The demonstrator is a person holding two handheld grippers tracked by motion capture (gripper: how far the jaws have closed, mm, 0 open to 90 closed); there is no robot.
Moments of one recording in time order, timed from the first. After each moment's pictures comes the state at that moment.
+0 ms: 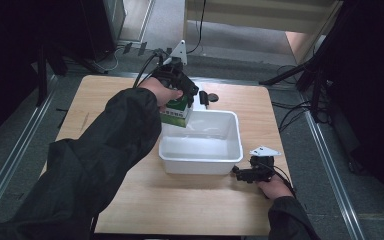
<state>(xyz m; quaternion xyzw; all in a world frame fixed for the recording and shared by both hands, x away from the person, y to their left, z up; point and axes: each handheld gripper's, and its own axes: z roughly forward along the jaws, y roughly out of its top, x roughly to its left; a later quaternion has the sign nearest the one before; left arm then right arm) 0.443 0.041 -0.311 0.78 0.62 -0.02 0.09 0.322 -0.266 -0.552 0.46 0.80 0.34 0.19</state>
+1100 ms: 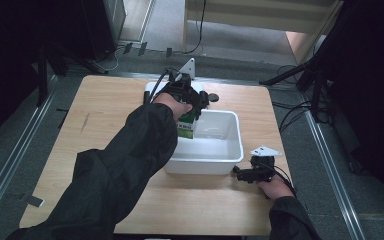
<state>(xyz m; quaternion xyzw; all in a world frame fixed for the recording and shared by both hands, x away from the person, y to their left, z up) 0.441 0.021 -0.352 0.76 0.64 -0.04 0.06 0.322 -0.266 -0.552 0.46 0.80 0.34 0.19</state>
